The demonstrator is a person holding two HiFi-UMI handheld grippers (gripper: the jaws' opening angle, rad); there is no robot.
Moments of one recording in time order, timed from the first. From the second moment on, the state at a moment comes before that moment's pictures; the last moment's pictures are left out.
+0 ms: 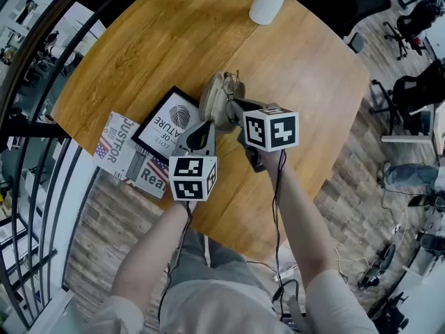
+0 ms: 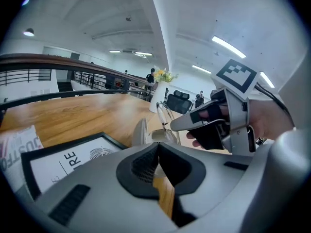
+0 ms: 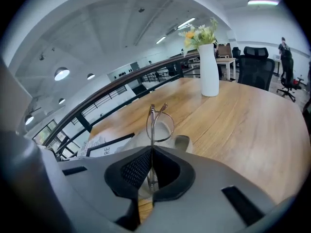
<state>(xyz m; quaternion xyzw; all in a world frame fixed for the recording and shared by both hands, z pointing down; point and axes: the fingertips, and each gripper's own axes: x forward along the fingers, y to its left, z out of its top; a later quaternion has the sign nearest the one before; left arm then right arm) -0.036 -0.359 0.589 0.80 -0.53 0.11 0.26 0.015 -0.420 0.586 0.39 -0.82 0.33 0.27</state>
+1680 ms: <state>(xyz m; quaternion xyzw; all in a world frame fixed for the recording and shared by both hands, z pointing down) -0.122 -0.162 0.152 0.84 -0.54 -0.01 -0.11 0.096 -0.147 0.122 0.48 -0.88 0.01 -0.06</state>
